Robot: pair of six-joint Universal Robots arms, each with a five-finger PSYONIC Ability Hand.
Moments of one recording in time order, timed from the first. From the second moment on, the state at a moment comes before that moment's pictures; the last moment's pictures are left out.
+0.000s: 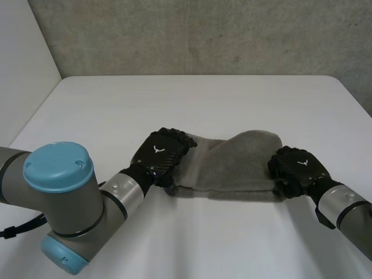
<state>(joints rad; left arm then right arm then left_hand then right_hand) 4.13 -2.00 -1.70 3.51 -1.33 3.28 1.64 -1.24 1.99 -0.36 1.09 2.87 0.31 0.29 0.23 0.23 0.13 1.29 1.28 0.22 0.25 1.12</state>
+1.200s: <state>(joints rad) 4.21 -1.85 -1.76 3.51 -1.37 3.27 1.44 -1.35 1.89 -0.16 0.94 2.68 0.31 0.29 0.23 0.23 0.13 1.30 1.28 0.22 0.25 1.15</state>
